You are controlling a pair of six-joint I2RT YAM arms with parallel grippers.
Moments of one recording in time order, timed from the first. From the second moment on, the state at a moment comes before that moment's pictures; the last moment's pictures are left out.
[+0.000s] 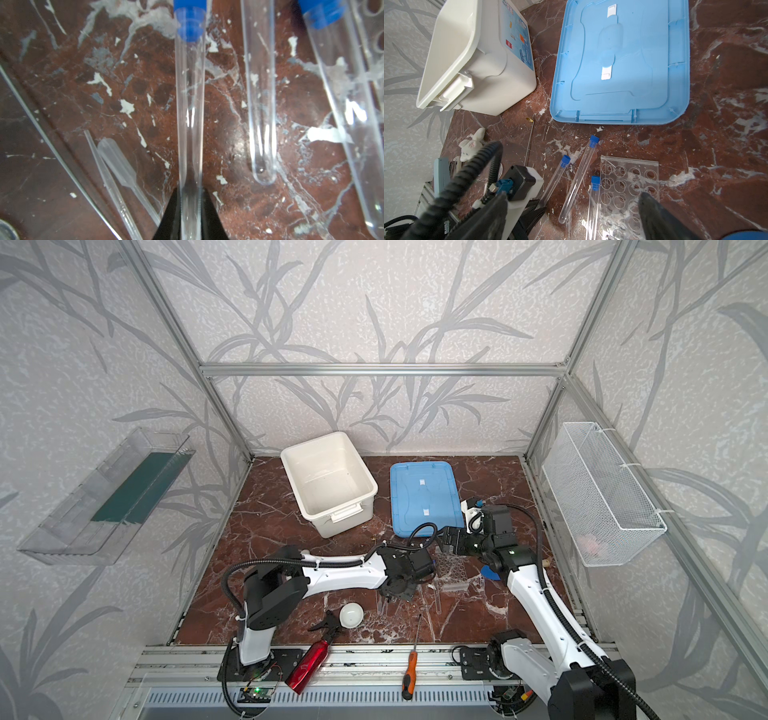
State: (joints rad) left arm -1.14 1.96 1.34 -0.72 -0.21 -0.71; right arm 0.16 1.02 0.72 -0.47 -0.43 0.33
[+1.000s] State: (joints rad) left arm -1.14 1.58 0.91 0.01 -0.21 -0.47; right arm 0.23 1.24 0.75 -0.27 -0.77 0.45
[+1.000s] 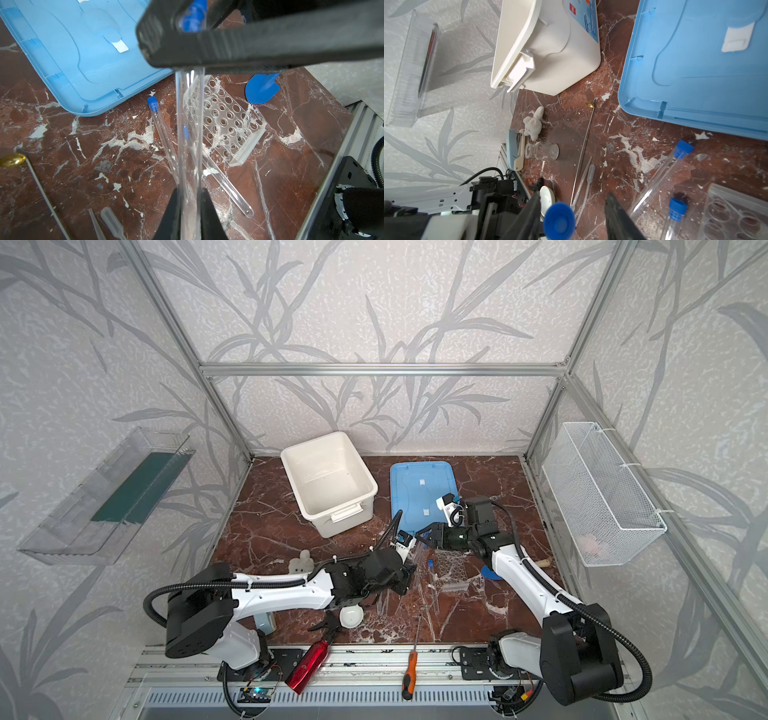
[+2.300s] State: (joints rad) left arm -1.08 1.64 1.13 0.15 -0.07 -0.89; right arm 0.31 0.84 0.66 -0.24 -0.07 0.21
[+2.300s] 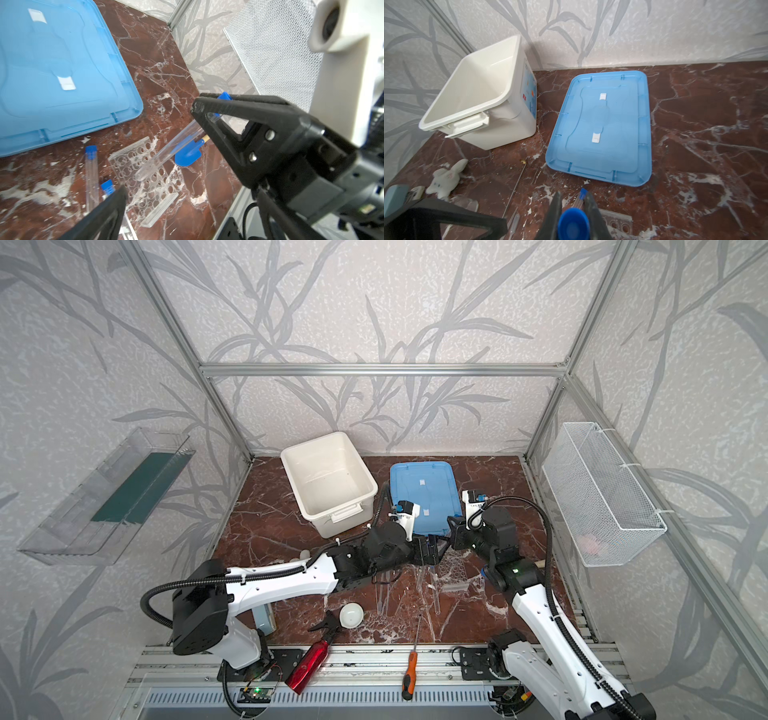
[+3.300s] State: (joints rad) left arm -1.10 1.78 1.12 0.21 -0.12 -1.05; right arm 0.36 0.88 0.44 0.05 0.23 0.12
